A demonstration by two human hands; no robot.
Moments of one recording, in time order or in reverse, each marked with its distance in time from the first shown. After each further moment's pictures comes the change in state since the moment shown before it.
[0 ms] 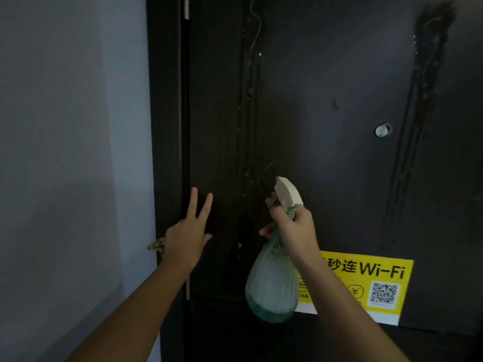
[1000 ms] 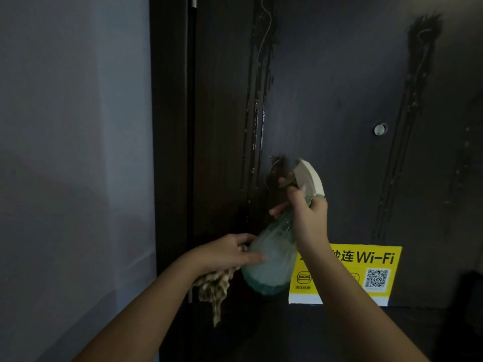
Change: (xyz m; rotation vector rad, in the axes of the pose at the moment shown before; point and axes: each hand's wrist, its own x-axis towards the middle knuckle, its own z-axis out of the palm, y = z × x) left_hand 0.001 0.022 -0.031 -1.174 -0.967 0.132; right_hand -0.003 -0.014 0.031 0.139 0.258 -0.216
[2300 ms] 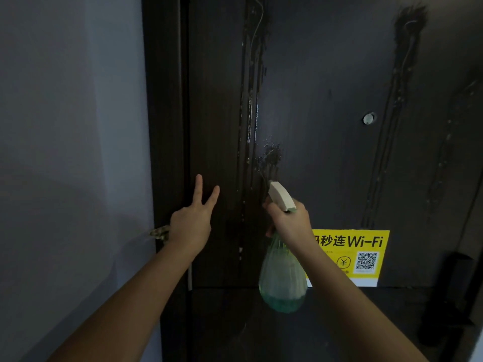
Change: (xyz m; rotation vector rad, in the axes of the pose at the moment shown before) left_hand -0.005 -0.024 -0.030 1.207 0.749 -0.053; right_hand -0.018 0.018 -0.008 -0.406 -0.126 0.169
